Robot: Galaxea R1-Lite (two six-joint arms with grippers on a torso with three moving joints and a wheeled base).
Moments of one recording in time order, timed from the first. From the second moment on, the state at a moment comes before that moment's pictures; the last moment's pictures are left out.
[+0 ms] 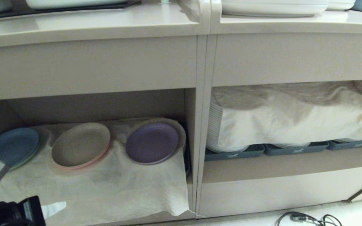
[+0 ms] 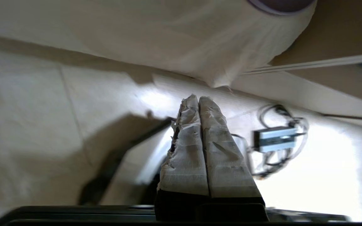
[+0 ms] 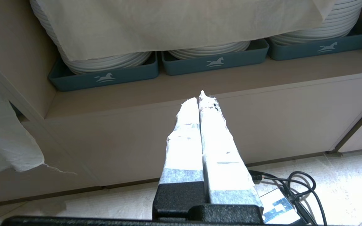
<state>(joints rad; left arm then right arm) -0.25 0.96 -0.44 0.17 -0.02 -0.64 0.00 0.00 0.00 -0.01 -0.05 0.08</state>
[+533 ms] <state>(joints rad) -0.11 0.56 -0.13 0.00 -0.02 -0.18 0.00 0.00 0.00 -0.01 -0.05 0.08</state>
